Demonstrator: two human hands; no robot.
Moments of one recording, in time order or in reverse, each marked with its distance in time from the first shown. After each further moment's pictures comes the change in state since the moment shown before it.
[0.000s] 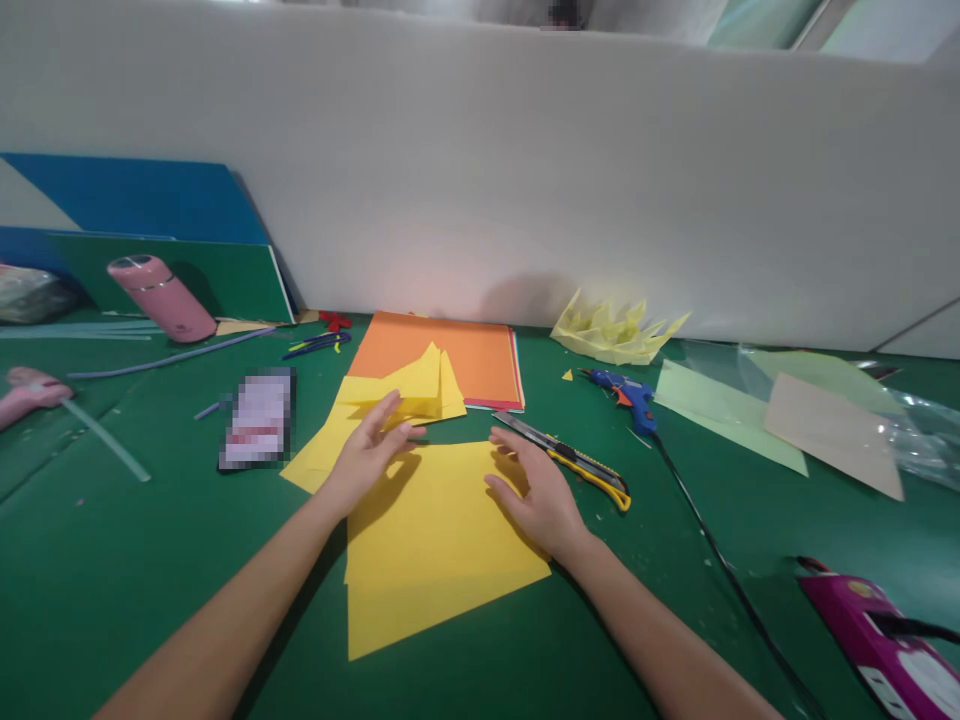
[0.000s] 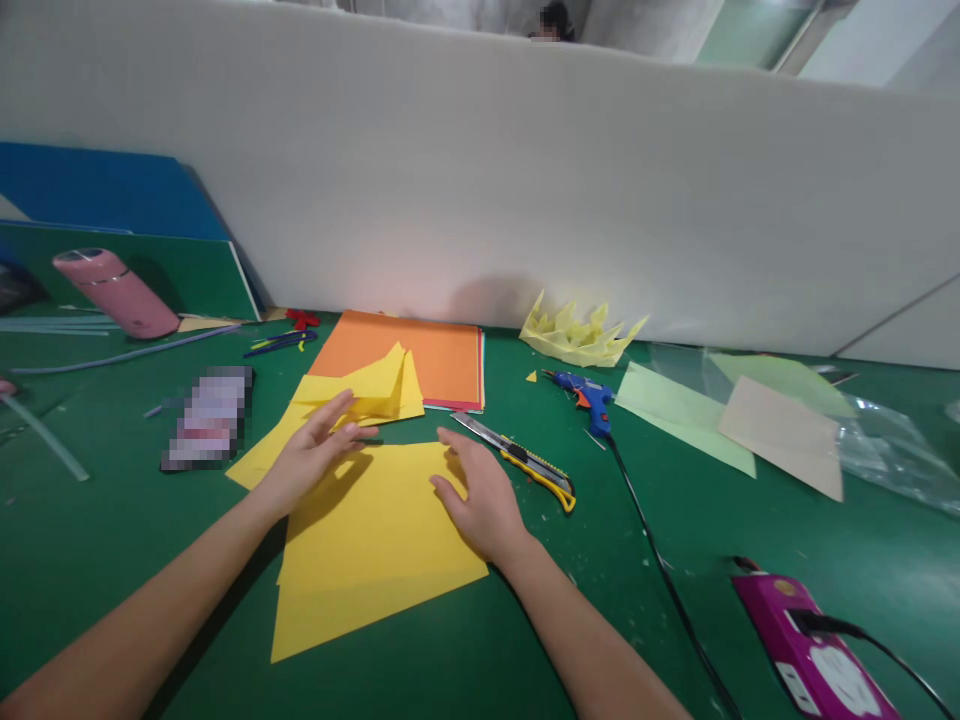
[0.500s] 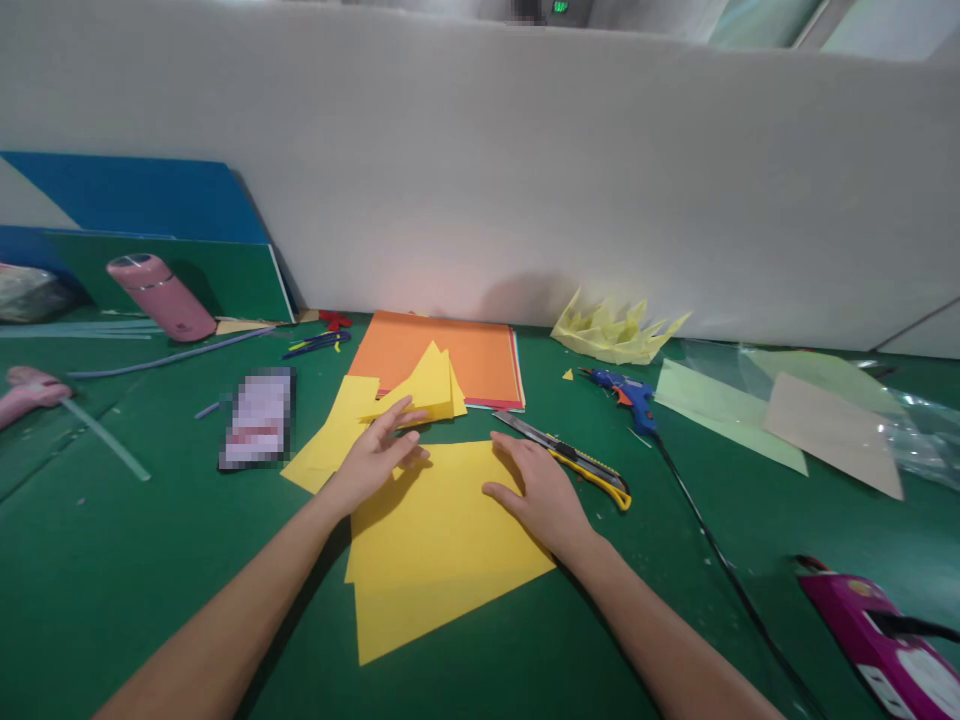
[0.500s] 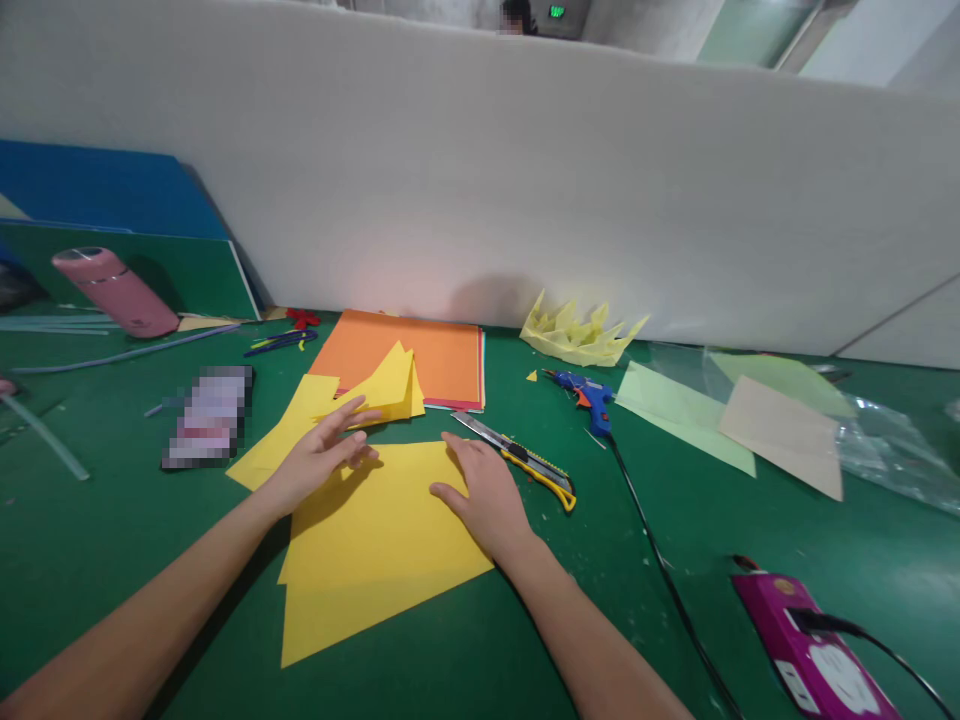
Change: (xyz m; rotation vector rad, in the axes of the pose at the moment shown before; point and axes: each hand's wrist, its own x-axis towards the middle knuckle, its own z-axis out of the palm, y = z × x) left_hand 0.001 0.000 -0.002 0.082 -0.165 0.001; right_hand 0.003 0.006 -0.002 -0.195 -0.130 0.087
